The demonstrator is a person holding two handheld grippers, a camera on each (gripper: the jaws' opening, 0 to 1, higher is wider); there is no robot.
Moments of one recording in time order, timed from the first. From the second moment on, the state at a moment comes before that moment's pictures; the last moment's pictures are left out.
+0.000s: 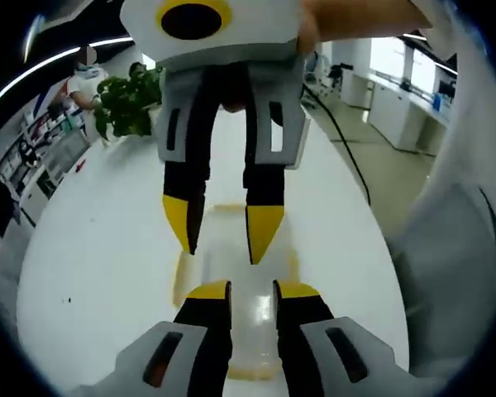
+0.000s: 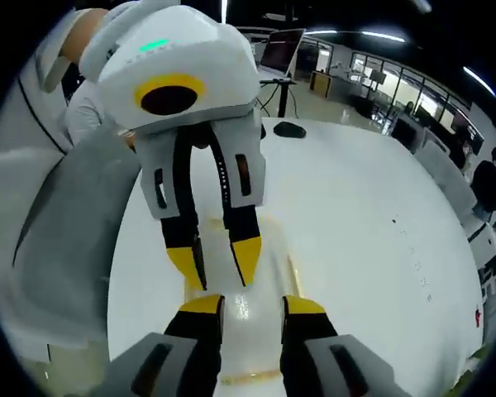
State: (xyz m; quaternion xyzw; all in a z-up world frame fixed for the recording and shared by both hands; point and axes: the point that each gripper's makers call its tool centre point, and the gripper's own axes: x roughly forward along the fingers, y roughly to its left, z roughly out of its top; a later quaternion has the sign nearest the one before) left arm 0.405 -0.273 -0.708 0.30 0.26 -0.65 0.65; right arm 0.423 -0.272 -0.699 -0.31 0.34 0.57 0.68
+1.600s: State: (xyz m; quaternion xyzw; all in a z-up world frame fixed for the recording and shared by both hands) left arm 0.396 -0.276 -0.733 0.39 0.23 -0.61 0.65; right arm 0.440 -0.268 -0.733 -0.34 0.42 0.60 0.59
